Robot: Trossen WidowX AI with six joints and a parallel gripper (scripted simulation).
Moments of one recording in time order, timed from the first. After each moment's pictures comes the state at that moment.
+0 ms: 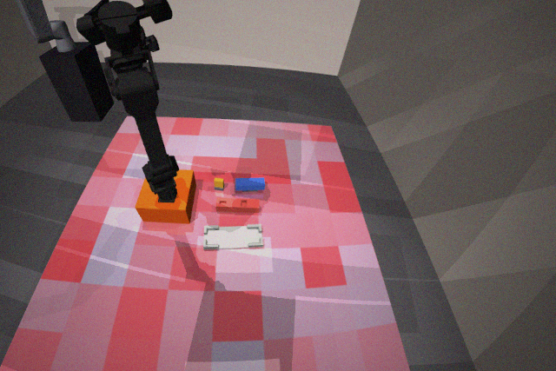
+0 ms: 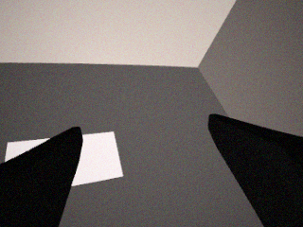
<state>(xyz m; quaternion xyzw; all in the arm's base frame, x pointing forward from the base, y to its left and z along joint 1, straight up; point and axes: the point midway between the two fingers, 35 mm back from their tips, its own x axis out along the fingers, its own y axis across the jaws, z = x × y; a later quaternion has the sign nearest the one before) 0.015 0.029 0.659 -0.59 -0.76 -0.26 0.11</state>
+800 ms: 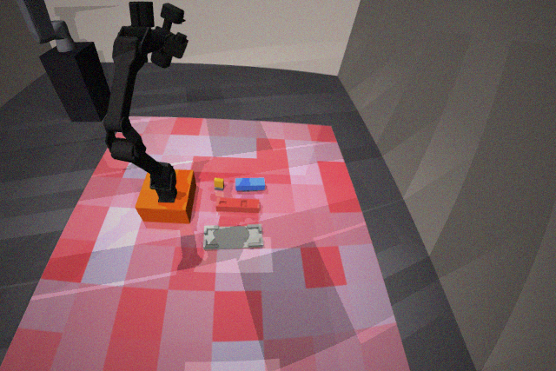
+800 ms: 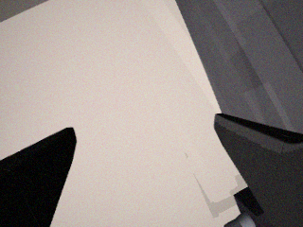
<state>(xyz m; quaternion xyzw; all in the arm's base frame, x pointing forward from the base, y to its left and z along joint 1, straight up) 0.056 0.241 0.524 -0.63 -0.52 -0.30 -0.50</state>
